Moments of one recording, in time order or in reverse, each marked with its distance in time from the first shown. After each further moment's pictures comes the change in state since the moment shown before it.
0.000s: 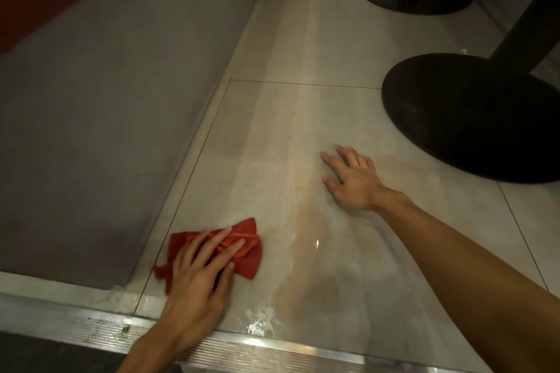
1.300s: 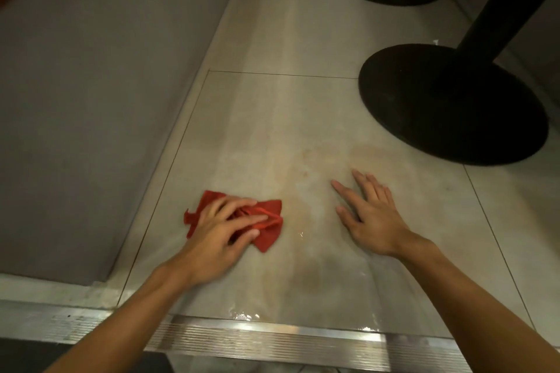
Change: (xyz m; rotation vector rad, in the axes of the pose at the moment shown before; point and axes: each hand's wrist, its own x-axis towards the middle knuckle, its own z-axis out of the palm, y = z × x) left_hand 0.069 0.018 0.016 -0.090 -0.141 0.244; right_hand -0.106 0.029 0.022 0.052 0.016 0.068
